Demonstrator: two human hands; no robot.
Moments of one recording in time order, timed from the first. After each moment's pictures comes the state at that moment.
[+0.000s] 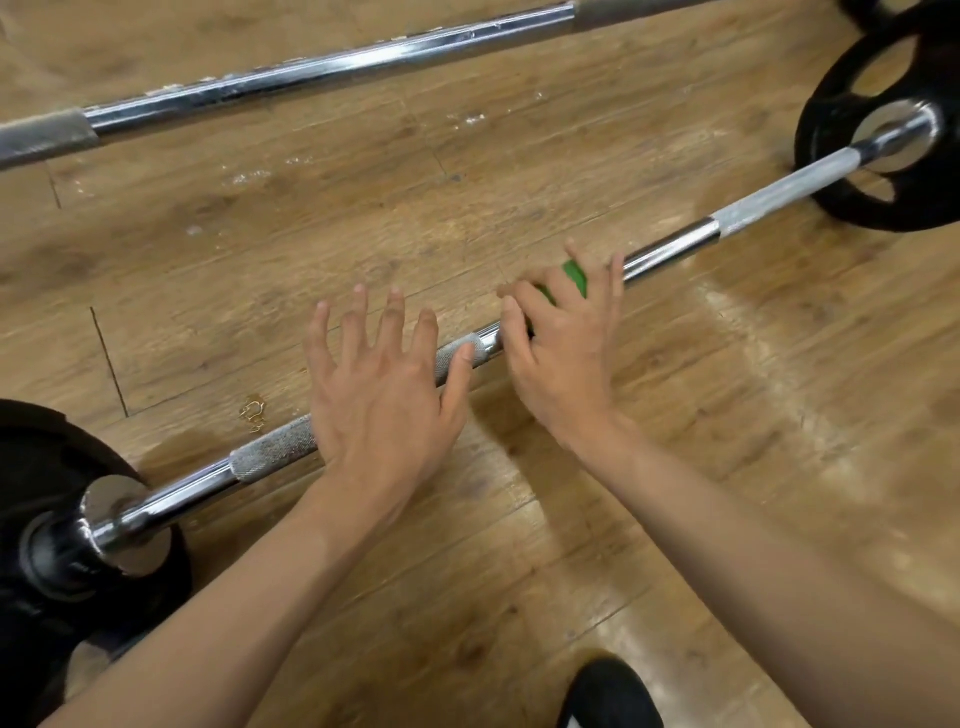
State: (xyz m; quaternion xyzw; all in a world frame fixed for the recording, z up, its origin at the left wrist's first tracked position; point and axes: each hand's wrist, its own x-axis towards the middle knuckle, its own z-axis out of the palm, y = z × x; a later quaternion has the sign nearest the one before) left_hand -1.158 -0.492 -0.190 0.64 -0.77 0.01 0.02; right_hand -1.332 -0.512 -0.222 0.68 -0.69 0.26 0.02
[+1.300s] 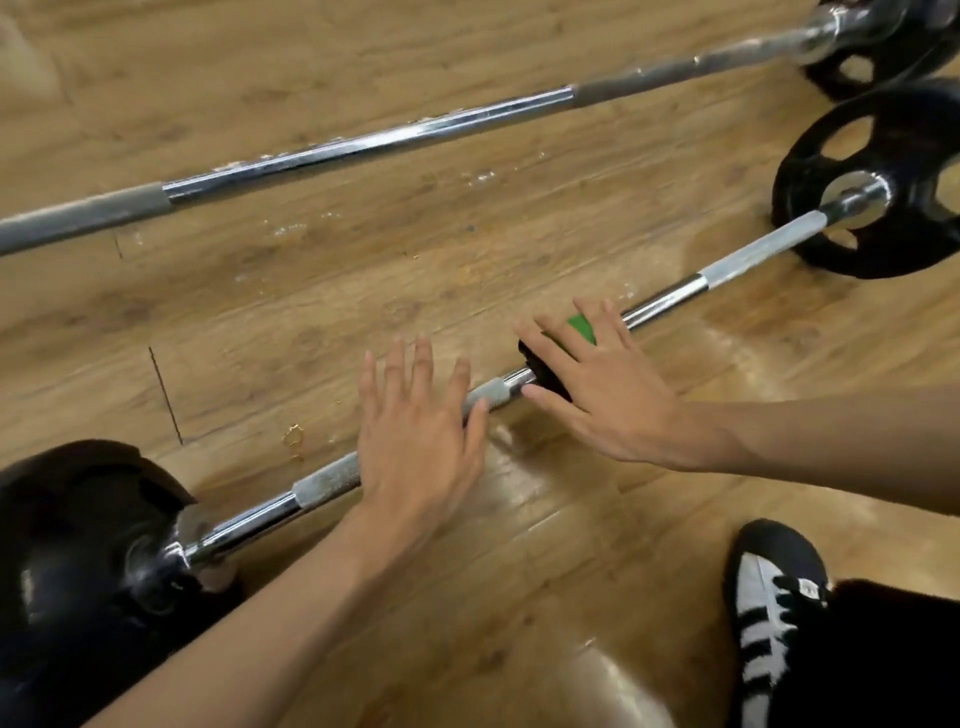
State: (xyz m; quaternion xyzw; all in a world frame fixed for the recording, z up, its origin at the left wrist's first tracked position) left_hand -1.143 -0.487 -0.186 0.60 -0.80 -0.04 0.03; right_hand -1.369 -0.507 -0.165 0.81 -0.57 -0.08 -0.09
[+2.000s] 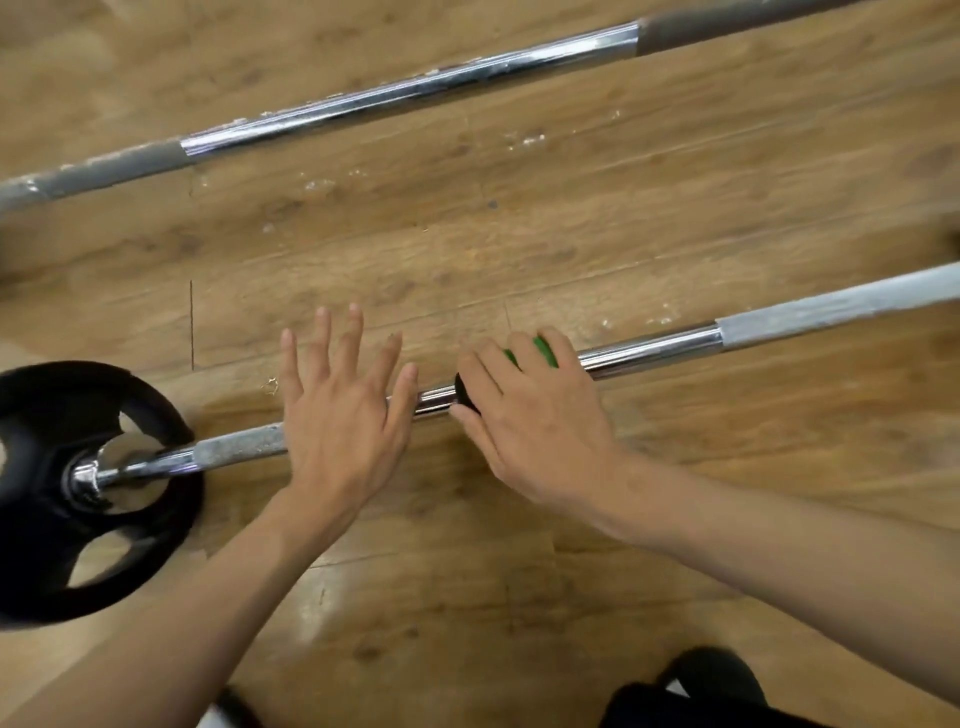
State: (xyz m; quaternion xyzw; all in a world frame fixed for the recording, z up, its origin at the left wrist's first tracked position) left_hand -1.212 -0.502 -0.184 0.75 -0.66 0.03 -0.04; right_hand -1.409 -0.542 -0.184 0.91 -0.41 0.04 -0.06
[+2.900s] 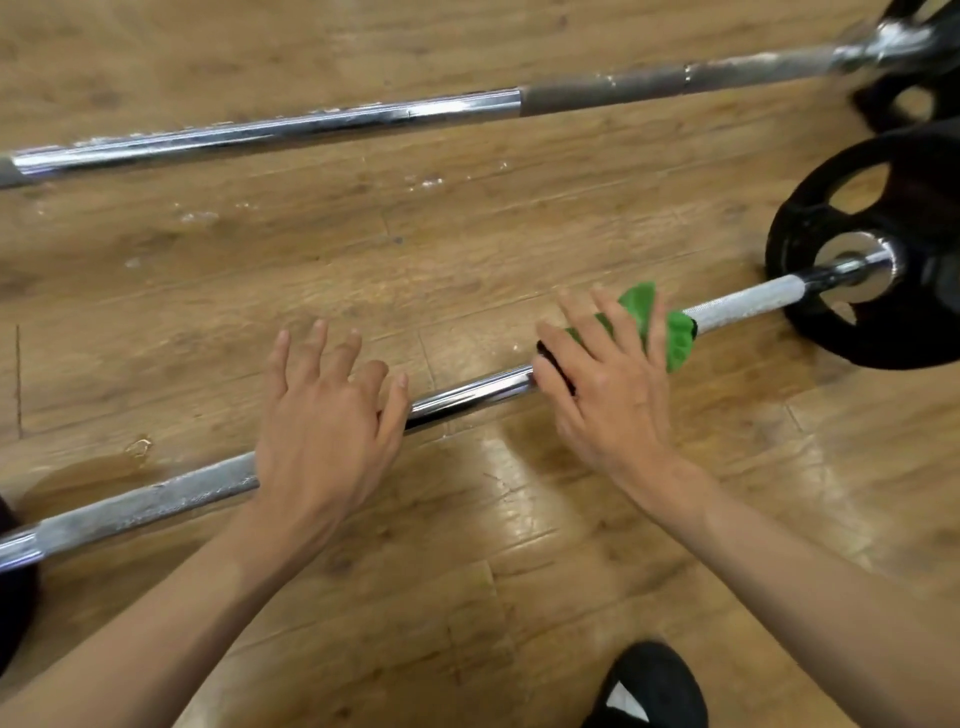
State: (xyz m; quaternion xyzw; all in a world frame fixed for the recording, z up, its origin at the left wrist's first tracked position) left_hand -1.244 -0.532 -0.198 0.67 -0.74 0.00 0.06; right_hand -1.505 -0.560 -0.207 0.79 -0.59 0.19 0.05
